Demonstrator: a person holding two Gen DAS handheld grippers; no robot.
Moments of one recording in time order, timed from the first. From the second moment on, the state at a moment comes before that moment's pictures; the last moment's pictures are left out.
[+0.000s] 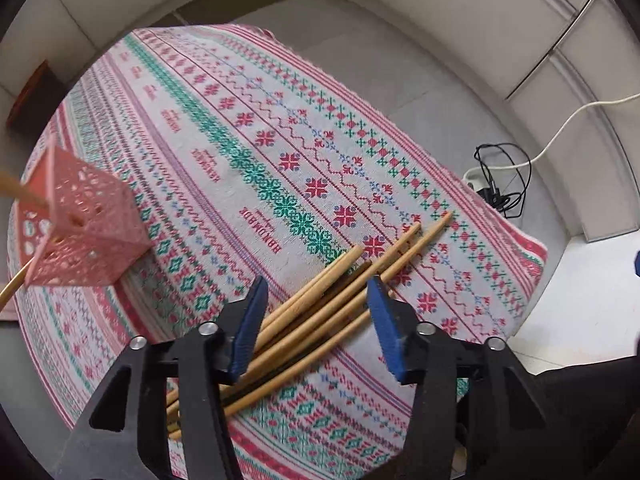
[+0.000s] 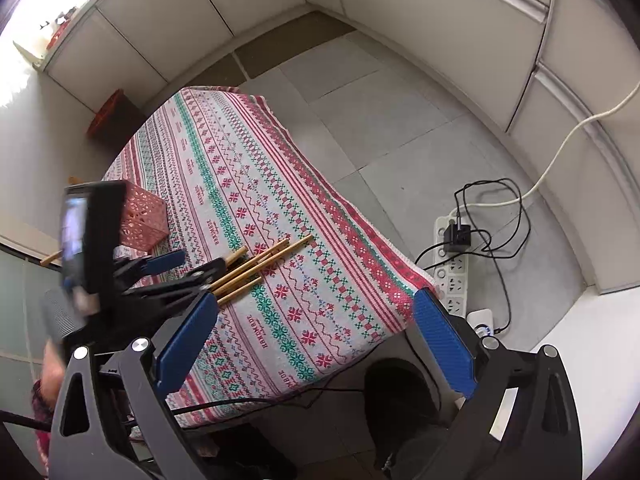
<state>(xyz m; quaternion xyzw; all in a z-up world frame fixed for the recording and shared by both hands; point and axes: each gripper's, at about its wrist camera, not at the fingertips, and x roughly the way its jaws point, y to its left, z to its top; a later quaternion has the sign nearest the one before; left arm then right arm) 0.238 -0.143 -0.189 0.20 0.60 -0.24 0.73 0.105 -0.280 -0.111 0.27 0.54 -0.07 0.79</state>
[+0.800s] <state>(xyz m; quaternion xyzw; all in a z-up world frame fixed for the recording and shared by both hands) 0.221 -0.088 -0.137 0.18 0.51 -0.22 0.81 0.136 -0.261 -0.156 0.32 0.60 -0.05 0.74</state>
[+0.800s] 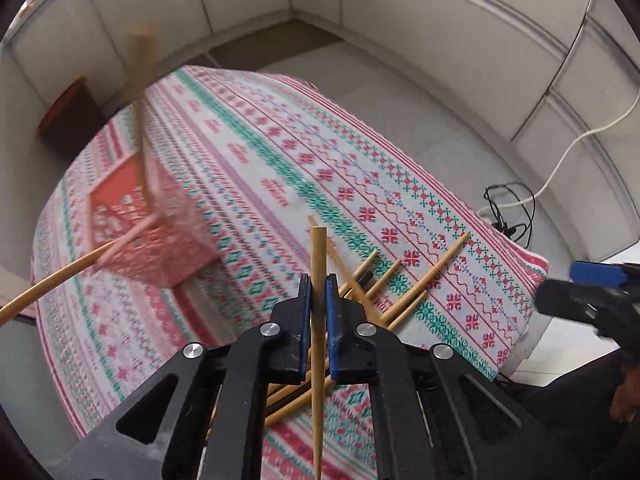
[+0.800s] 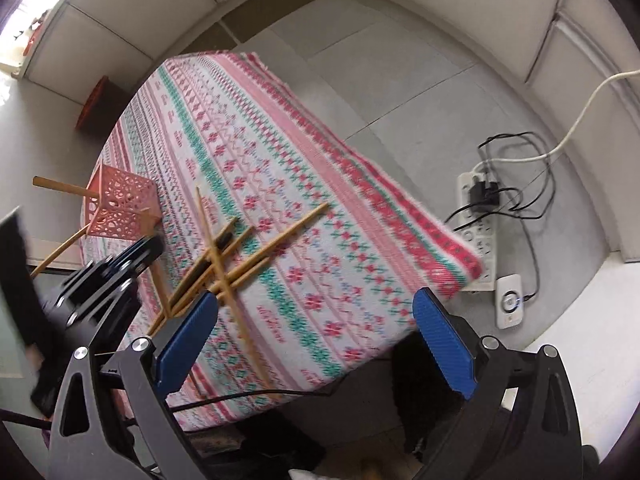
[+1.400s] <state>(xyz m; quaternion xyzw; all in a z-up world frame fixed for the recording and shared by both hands) 0.151 -0.014 -0.040 0.11 0.42 -0.22 0.88 0.267 -0.165 -0.195 0.16 0.64 0.01 0.75</state>
